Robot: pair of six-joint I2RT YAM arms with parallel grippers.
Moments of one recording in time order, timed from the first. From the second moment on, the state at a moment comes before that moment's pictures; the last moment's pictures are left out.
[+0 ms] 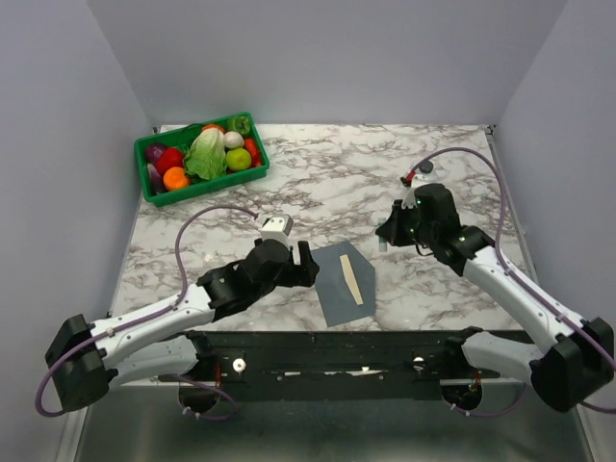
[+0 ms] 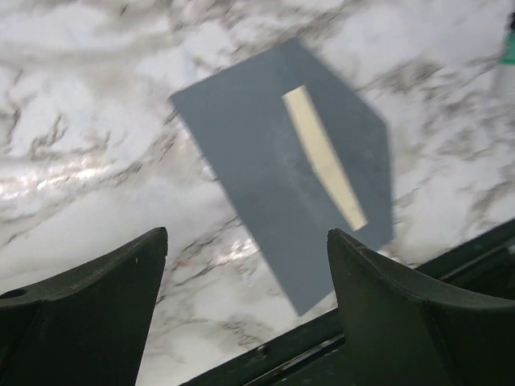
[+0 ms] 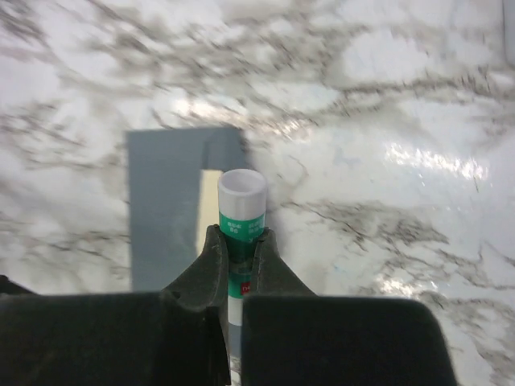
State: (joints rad) left arm -0.97 1.04 0.62 -0.25 -0.32 -0.74; right arm 0.47 1.18 0.87 -0.44 -0.04 0.31
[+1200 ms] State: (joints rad) left arm -1.02 1.15 0.86 0.06 -0.12 -0.54; right arm 0.47 1.02 0.81 -0.10 -0.61 0.57
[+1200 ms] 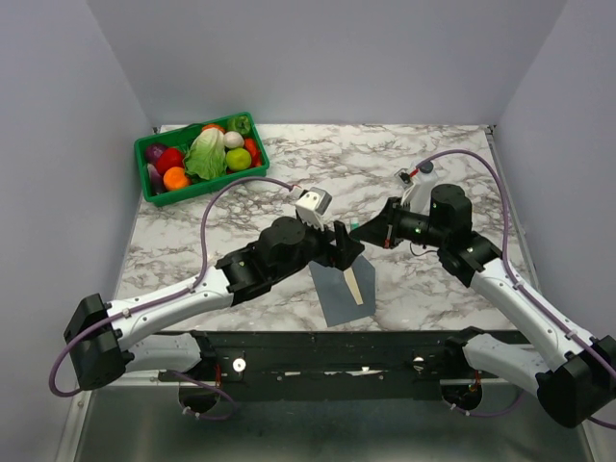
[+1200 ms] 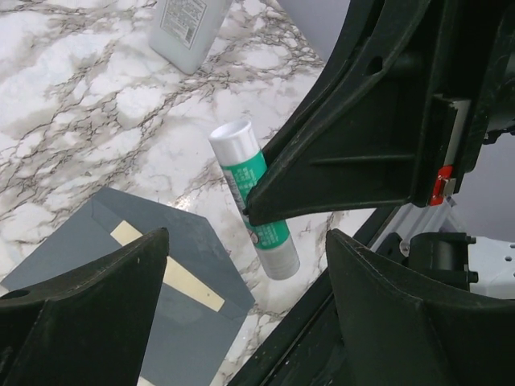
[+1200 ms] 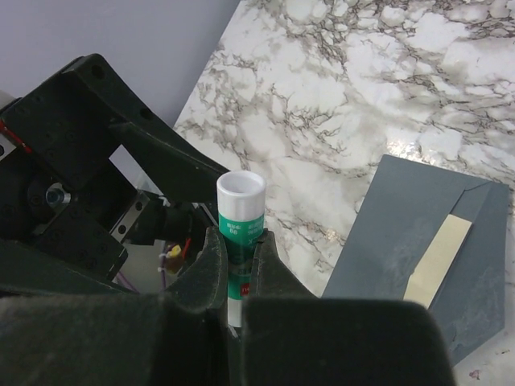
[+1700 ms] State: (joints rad) left arm -1.05 1.20 0.86 0.09 -0.09 -0.57; right arm 0.47 1.02 0.80 -0.09 -0.62 0.60
